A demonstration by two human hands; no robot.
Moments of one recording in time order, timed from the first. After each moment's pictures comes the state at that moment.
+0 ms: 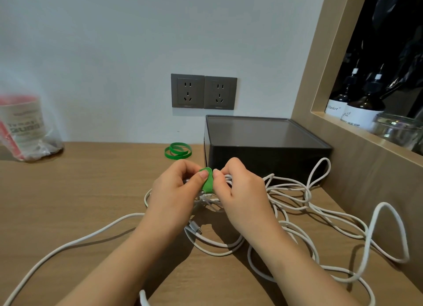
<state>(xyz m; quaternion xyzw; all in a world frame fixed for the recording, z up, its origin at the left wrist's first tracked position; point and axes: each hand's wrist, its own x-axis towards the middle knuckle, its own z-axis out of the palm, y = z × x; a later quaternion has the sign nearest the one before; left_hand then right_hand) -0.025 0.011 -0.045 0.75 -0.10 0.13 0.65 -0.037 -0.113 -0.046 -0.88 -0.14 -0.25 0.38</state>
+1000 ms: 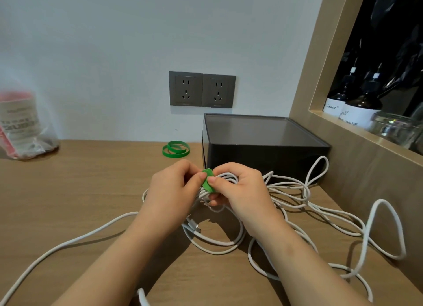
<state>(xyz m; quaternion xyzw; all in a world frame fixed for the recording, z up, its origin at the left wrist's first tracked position) -0.023 0.017 -0.040 0.86 -0.12 0.16 0.46 -0.031 -0.120 -0.046 -0.77 -0.09 -0.09 0.63</state>
